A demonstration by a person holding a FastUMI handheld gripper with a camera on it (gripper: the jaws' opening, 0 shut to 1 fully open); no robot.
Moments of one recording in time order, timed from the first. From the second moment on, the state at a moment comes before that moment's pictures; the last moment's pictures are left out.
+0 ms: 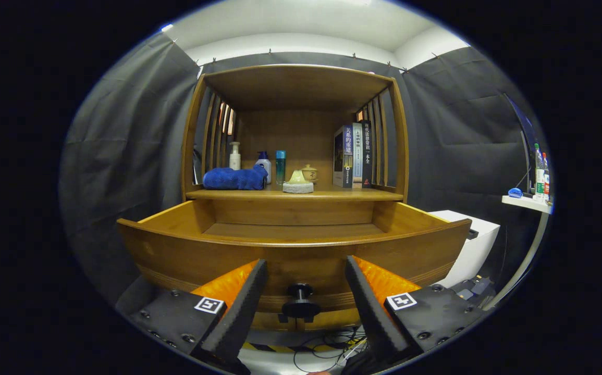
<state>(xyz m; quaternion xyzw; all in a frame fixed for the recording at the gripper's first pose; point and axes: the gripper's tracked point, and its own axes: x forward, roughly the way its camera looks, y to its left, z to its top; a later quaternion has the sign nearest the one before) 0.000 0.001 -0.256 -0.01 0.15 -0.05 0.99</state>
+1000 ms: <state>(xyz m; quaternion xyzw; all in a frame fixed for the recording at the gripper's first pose) 0.094 -0.007 -0.258 -0.01 0.15 -0.02 0.99</state>
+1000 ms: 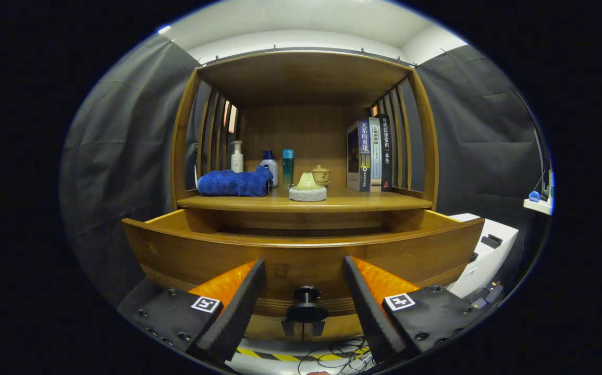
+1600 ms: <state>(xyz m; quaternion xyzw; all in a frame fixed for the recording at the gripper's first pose) 0.172 -0.011 -0.277 -0.01 0.17 -0.02 0.99</state>
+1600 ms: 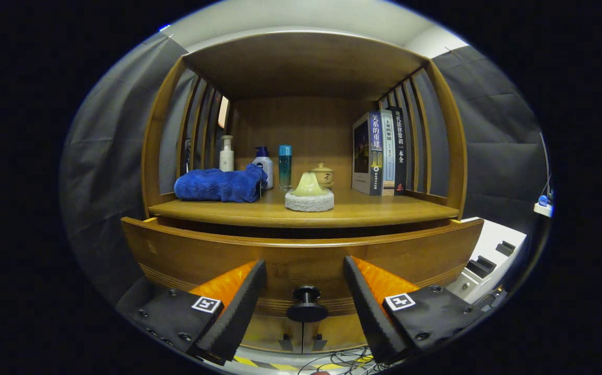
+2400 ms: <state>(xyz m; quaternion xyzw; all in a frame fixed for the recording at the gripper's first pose) 0.212 -0.011 -0.283 -0.02 0.16 -0.03 0.99</state>
